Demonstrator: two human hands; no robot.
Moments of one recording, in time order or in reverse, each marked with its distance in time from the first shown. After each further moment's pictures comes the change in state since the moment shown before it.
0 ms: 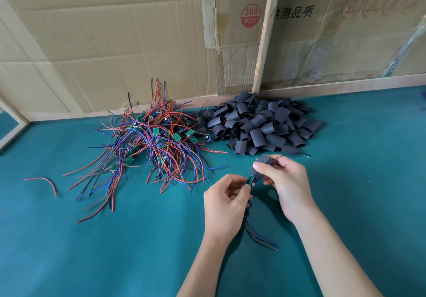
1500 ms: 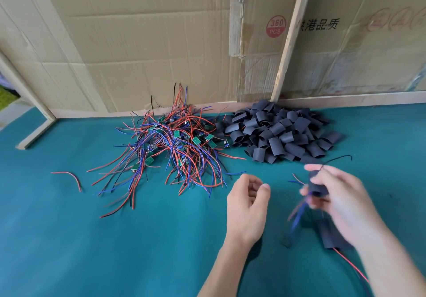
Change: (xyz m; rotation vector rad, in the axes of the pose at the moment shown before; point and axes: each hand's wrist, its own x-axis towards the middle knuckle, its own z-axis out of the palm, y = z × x) left_hand 0.004 0.001 0.005 0.005 0.020 0.070; right_hand -0.026 -0.044 -0.034 -0.149 0.040 0.133
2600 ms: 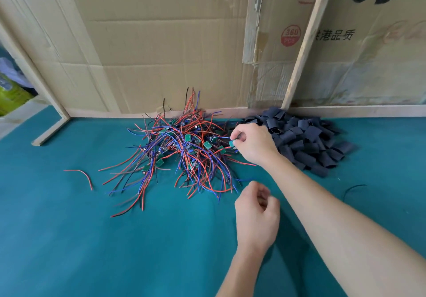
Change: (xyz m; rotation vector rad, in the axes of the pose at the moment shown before) left_hand 0.002 -0.004 0.004 0.082 0.116 0.070; right_hand 0.101 -0.041 0.167 -0.939 -0.179 -0.621
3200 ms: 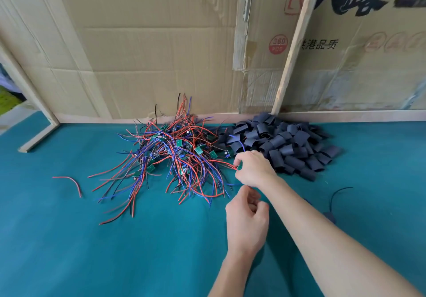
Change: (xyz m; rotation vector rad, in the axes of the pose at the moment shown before) left_hand 0.001 0.001 0.000 0.037 -0.018 -0.033; right_hand -0.033 0.022 0.008 -0.196 -0.234 0.214
